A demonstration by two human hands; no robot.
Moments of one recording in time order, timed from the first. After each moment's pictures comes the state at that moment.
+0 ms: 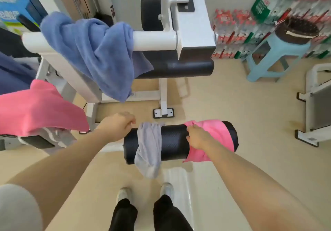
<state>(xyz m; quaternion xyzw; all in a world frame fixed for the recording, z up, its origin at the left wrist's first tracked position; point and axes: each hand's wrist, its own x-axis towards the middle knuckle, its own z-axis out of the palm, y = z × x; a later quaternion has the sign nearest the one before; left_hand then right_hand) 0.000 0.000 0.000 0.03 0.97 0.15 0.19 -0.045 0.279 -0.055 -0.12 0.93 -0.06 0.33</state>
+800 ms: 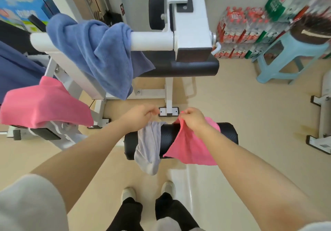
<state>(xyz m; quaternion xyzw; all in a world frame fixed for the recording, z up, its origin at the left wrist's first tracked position) -0.022 0.068 0.038 -0.02 0.92 0.33 0.20 -0.070 0.257 -0.005 0.09 0.83 -0.49 0.26</state>
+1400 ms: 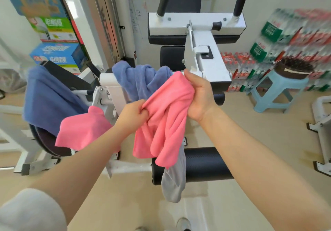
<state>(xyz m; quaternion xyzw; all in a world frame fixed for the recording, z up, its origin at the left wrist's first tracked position) 0.005 -0.043 0.115 -0.06 0.93 0.36 -0.08 -0.026 0.131 0.203 -0.02 0.38 -0.87 0.32</state>
